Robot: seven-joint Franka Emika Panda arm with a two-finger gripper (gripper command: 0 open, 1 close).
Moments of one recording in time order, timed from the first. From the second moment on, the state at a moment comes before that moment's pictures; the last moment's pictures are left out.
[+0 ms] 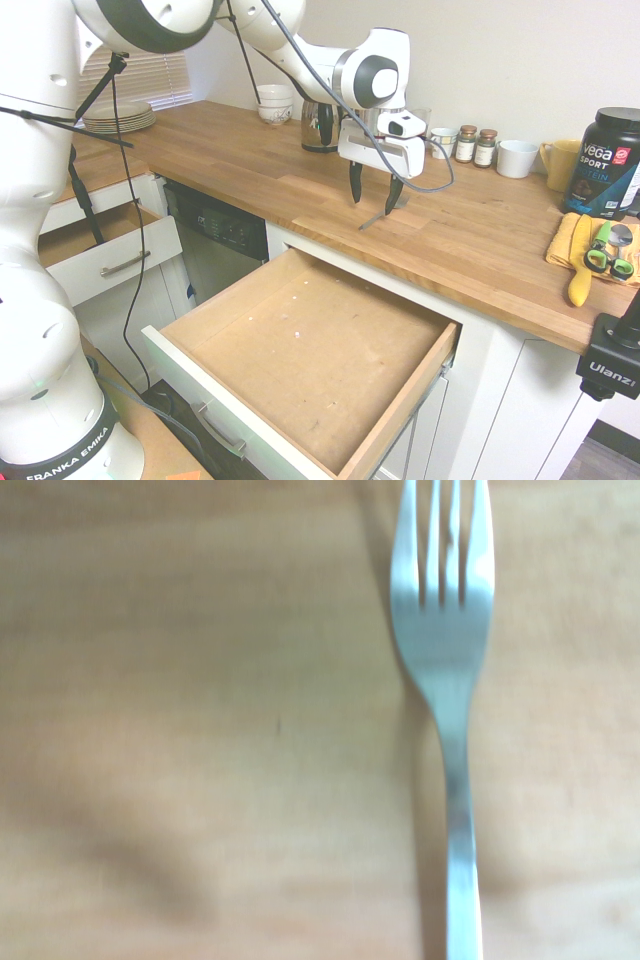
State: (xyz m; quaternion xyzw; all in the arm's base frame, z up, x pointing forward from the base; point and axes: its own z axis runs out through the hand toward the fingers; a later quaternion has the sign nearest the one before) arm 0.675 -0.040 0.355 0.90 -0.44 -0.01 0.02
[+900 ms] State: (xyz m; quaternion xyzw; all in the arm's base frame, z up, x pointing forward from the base) arm 0.717 -0.043 0.333 0.91 -0.42 -0.02 0.03
